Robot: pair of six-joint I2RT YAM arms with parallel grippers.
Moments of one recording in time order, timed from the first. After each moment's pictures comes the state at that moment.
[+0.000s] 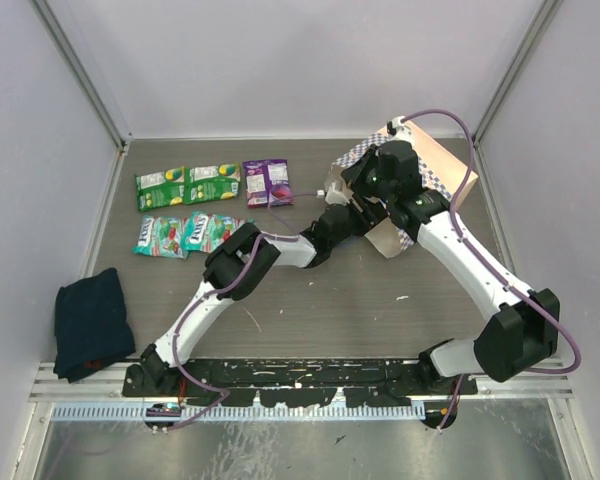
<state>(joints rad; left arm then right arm) -0.86 2.49 1.65 0.76 -0.04 -1.27 0.43 1.37 1.24 -0.25 0.07 0.69</state>
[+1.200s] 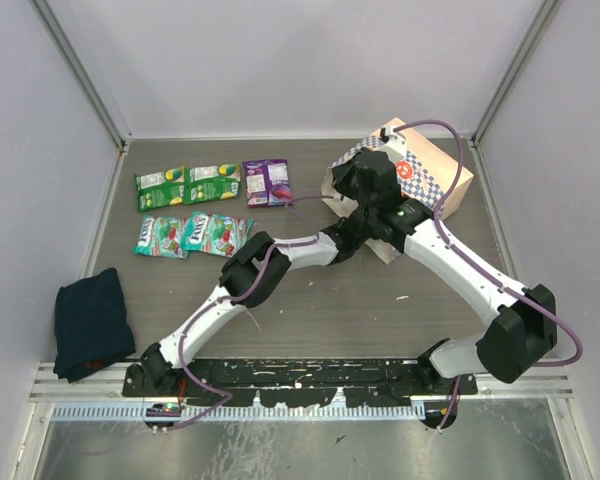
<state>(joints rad) -0.94 2.63 1.99 0.34 -0.24 -1.30 0.58 1.38 1.21 -0.14 0.37 0.82</state>
